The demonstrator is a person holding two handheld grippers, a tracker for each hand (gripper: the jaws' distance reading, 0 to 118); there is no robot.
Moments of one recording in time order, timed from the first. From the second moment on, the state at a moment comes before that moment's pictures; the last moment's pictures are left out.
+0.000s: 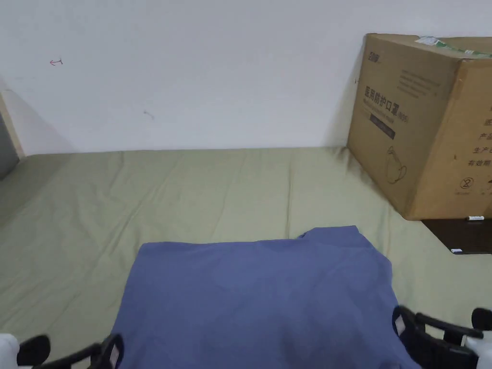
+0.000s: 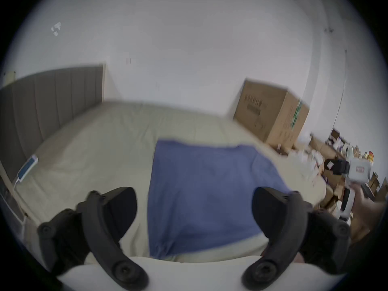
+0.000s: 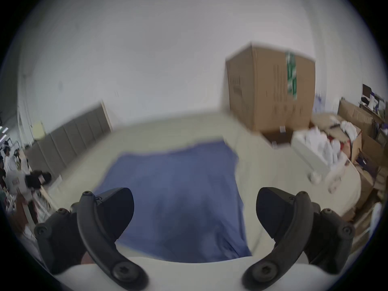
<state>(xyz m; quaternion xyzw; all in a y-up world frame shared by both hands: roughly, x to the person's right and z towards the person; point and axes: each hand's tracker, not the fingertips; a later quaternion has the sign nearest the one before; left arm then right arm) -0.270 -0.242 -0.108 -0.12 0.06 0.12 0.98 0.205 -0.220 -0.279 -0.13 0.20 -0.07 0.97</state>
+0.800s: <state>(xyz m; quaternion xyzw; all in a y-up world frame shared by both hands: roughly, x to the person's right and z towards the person) -0.325 -0.386 -0.182 -0.54 0.13 0.16 0.82 0.189 -0.217 -0.290 -0.25 0.23 -0.08 0.94</state>
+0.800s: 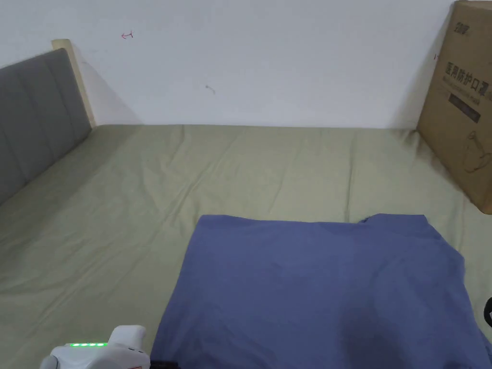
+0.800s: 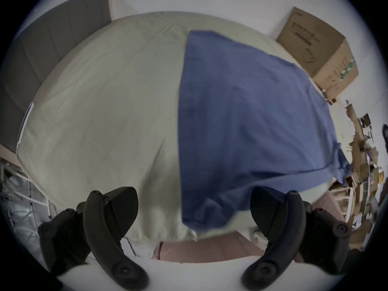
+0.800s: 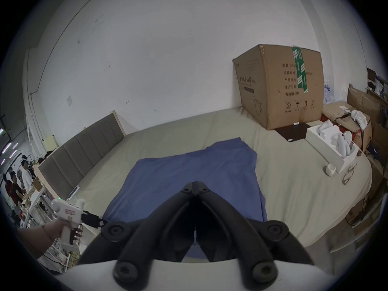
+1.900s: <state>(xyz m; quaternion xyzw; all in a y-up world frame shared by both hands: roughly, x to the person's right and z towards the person) -0.303 -0.326 -0.171 -0.46 0.09 0.12 0.88 0.271 -0.376 -0.349 -0.58 0.15 0.06 0.80</state>
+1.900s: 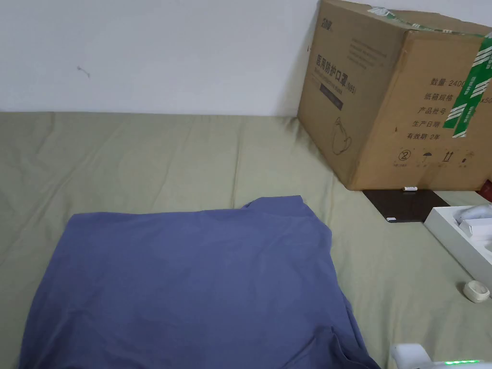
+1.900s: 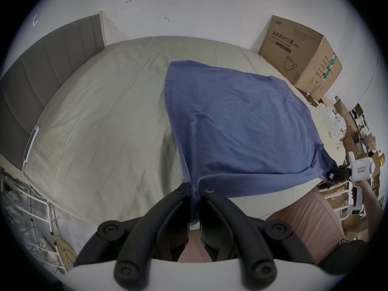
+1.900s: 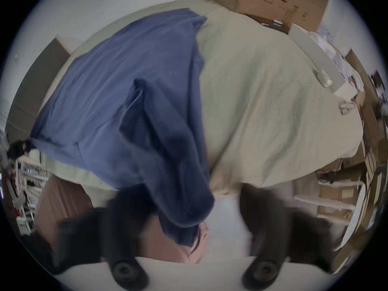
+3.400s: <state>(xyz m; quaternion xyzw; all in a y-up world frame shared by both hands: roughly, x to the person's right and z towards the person) -0.397 -0.347 -0.340 -0.54 0.08 0.26 0.80 0.173 -0.313 -0.579 -0.59 0.10 0.00 0.80</state>
